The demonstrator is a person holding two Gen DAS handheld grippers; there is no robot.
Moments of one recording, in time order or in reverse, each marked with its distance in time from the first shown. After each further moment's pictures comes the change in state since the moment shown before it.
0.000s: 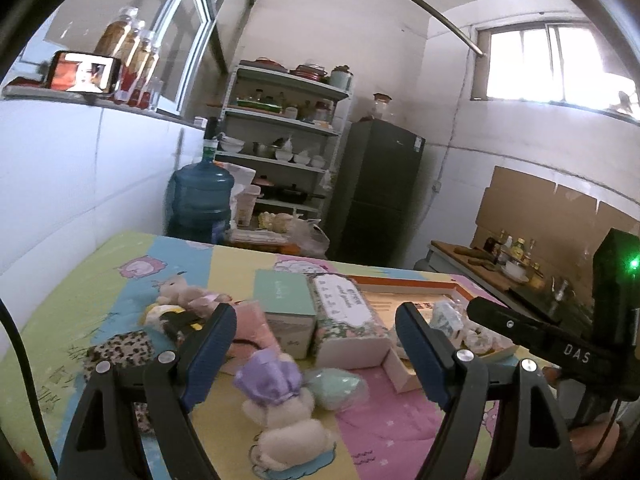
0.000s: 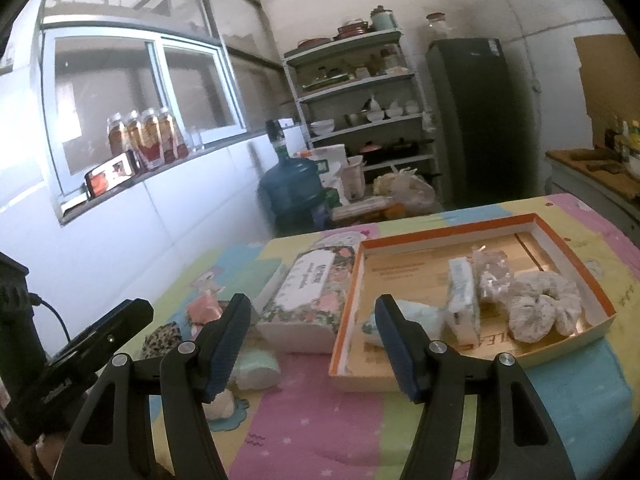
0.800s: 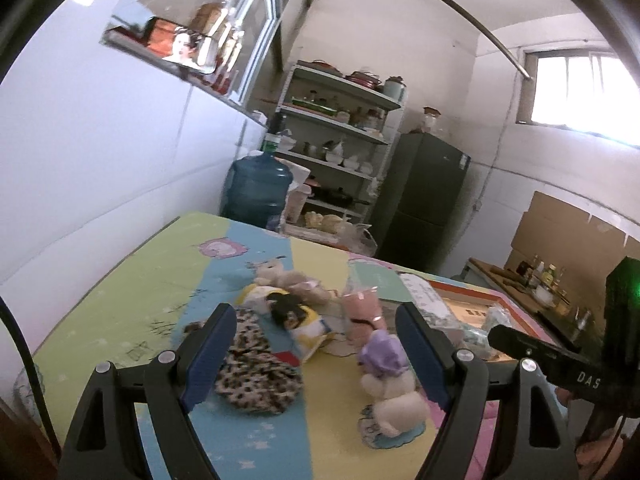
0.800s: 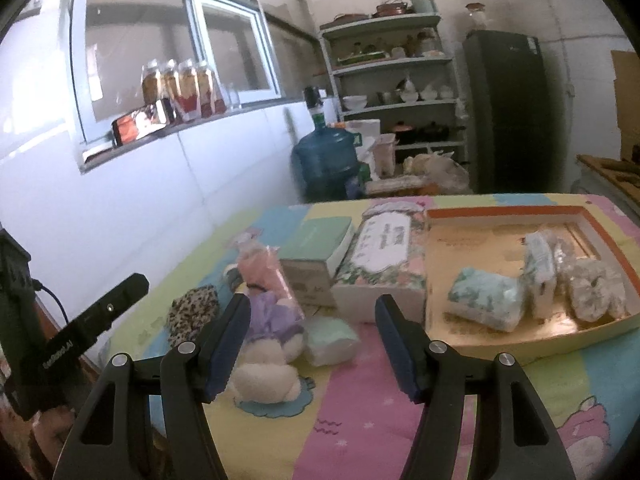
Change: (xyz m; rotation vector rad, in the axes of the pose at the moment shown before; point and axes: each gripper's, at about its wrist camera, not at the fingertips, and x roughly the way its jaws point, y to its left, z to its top) left arm -0.037 0.089 -0.018 -0.118 -0.016 0.126; right arm 0.037 0.070 -0.031 -0.082 0.107 0.058
